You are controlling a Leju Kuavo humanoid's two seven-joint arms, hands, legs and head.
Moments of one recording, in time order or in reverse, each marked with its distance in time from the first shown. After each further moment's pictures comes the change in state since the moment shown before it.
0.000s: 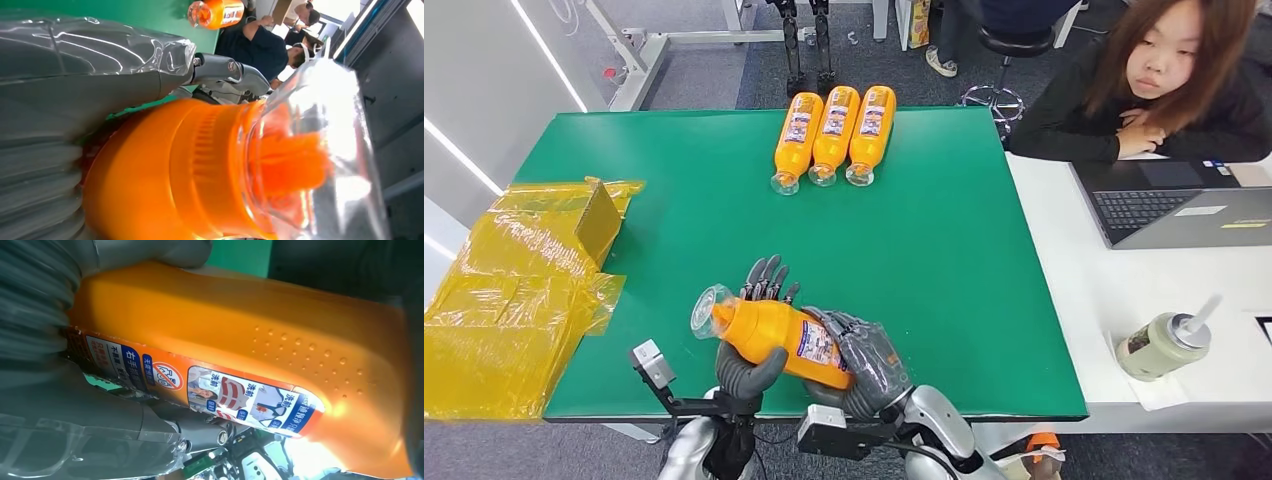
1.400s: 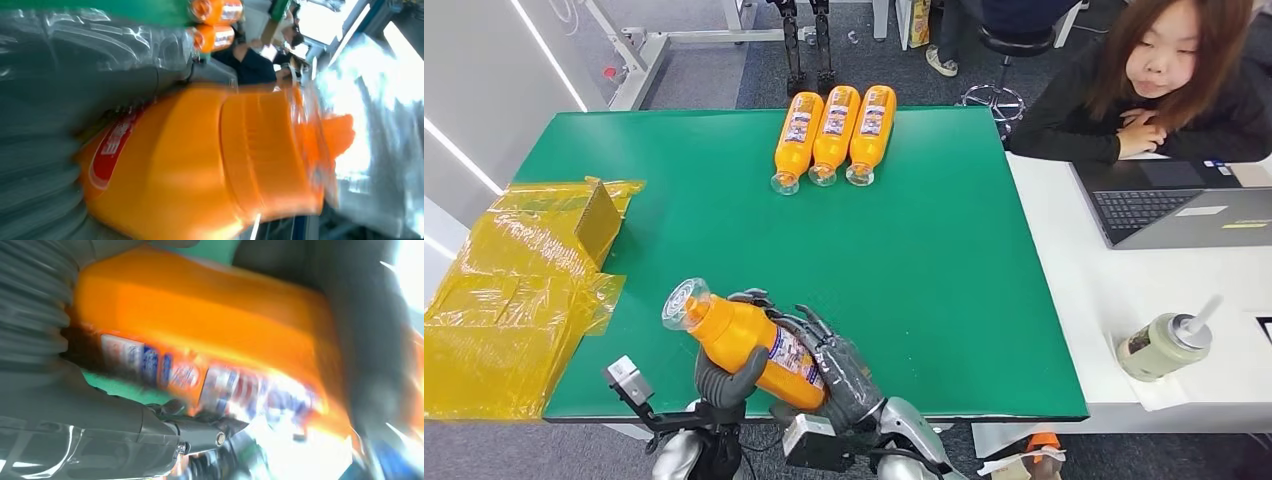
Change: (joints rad) left arm 0.068 0.025 0.020 -0.105 0.030 0.105 0.005; right arm -0.003 0.092 0.068 0.125 -0.215 -0.077 -0.204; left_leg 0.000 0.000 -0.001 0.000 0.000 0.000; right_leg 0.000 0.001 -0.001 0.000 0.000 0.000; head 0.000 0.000
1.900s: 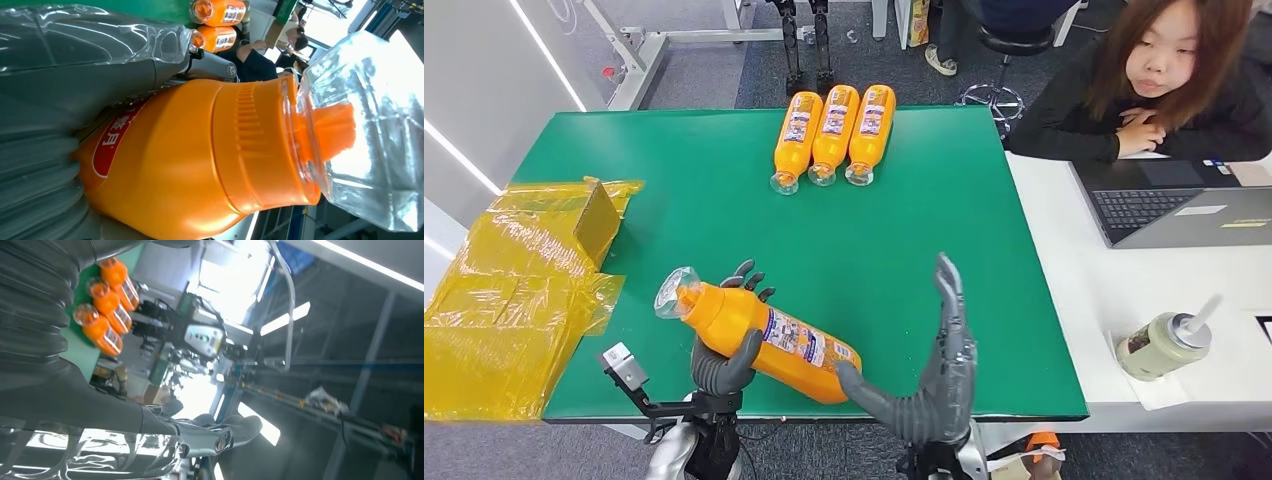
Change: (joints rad) left arm -0.019 0.000 0.001 -0.008 0.034 0.009 0.027; right arm 0.191 -0.018 -0.119 -0.491 -0.155 -0.374 -0.218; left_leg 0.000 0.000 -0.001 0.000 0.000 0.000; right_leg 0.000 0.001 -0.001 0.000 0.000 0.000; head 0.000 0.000
